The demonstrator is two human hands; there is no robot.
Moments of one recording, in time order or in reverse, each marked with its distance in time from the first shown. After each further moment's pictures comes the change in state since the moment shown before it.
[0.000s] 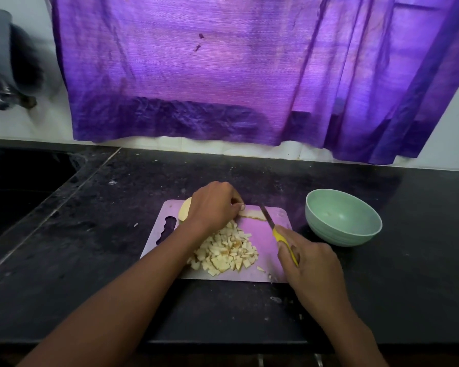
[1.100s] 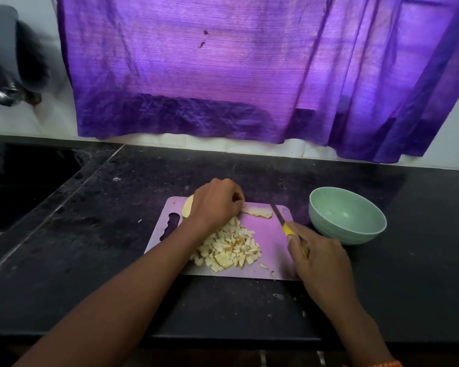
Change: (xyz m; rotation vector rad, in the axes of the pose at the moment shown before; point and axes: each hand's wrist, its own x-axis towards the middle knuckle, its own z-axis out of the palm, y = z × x) left_hand -0.006 0.005 -0.008 -0.030 -0.025 -0.047; right_hand 0.005 0.019 0.003 -0.031 0.023 0.036
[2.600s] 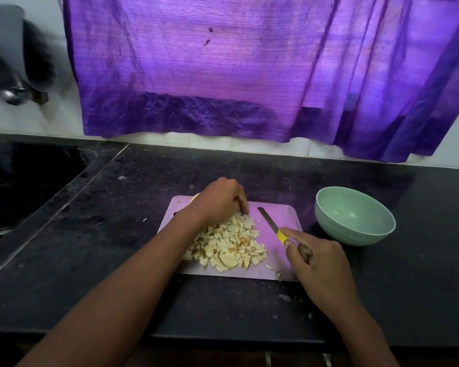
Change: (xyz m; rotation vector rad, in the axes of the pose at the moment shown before) left_hand 0.009 -0.017 -0.011 -0.200 -0.250 0.161; right_hand -0.002 -0.004 0.005 0.193 -0.024 -0.052
